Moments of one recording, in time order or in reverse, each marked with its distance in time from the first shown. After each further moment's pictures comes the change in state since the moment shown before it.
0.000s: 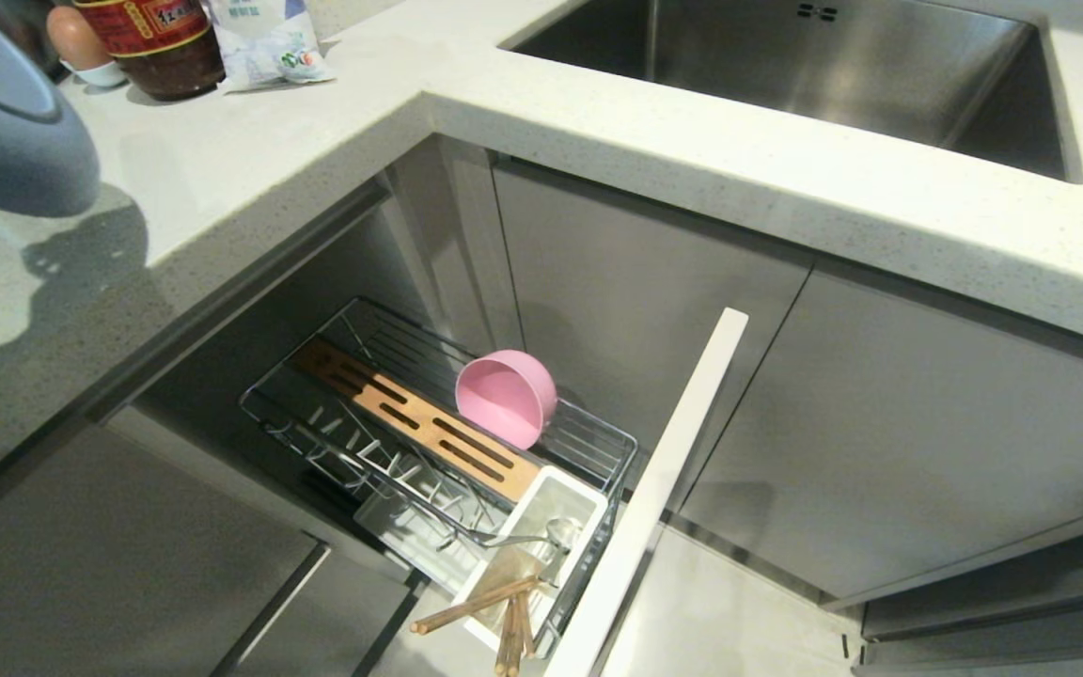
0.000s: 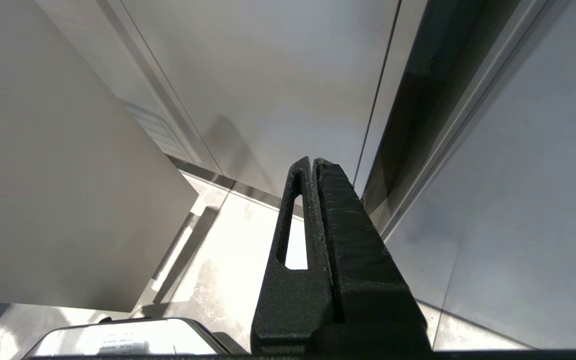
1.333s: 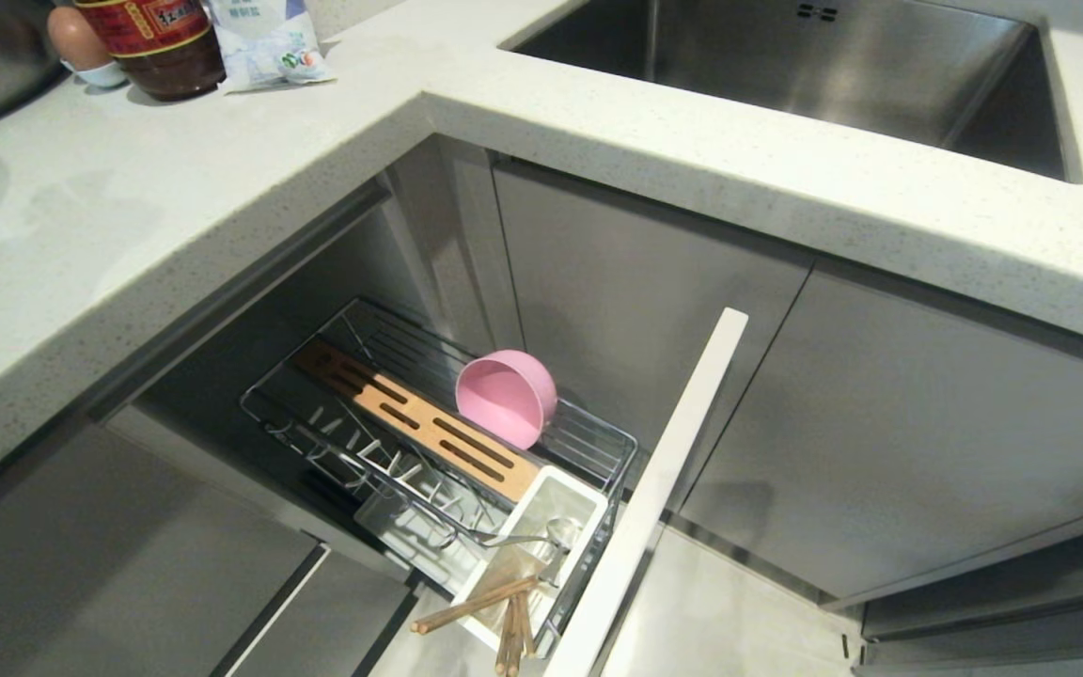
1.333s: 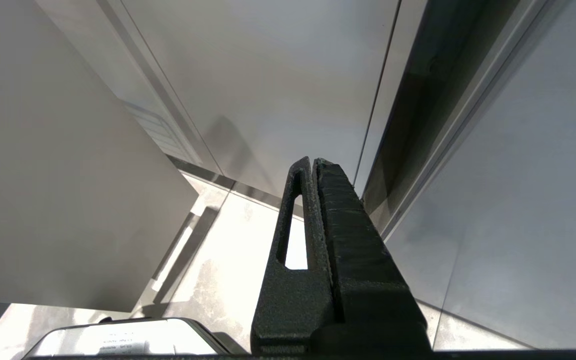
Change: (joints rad) left arm 0.907 0.228 -0.332 0.389 -0.052 0.660; right arm 0.000 0.000 0.000 0.000 0.000 0.000
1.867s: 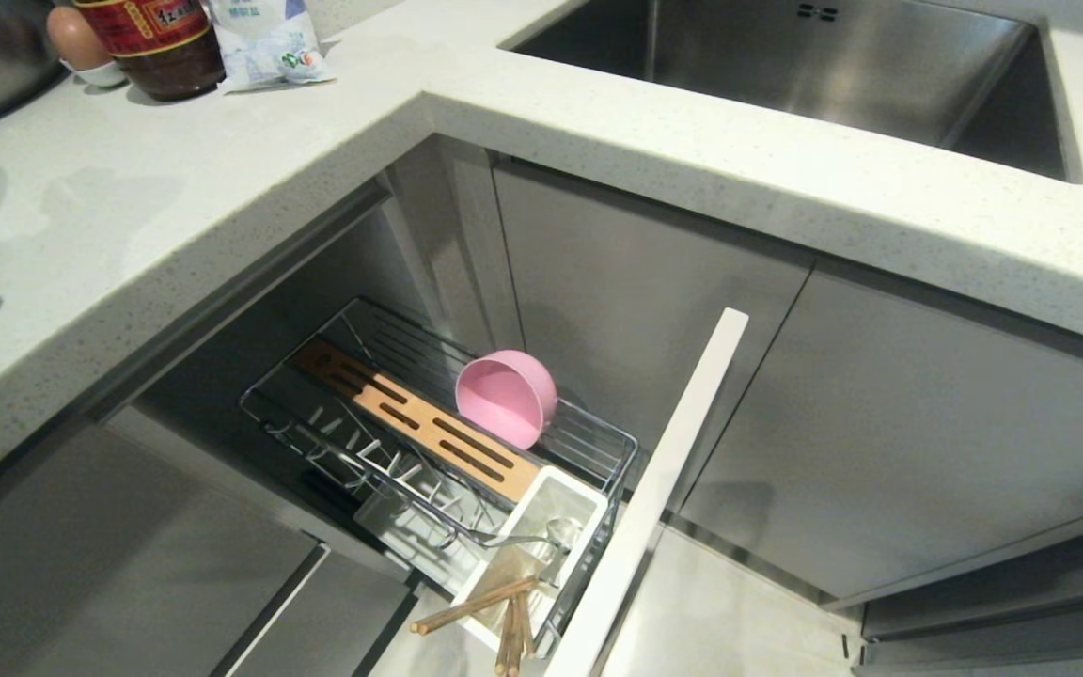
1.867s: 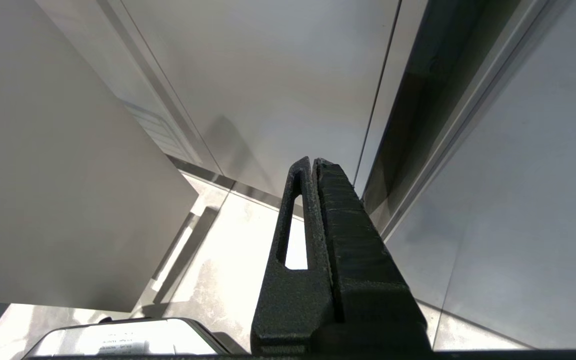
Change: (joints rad) left arm -0.023 0.140 -0.028 0.193 0.030 0.008; right arm 0.000 0.000 0.000 0.000 0.000 0.000
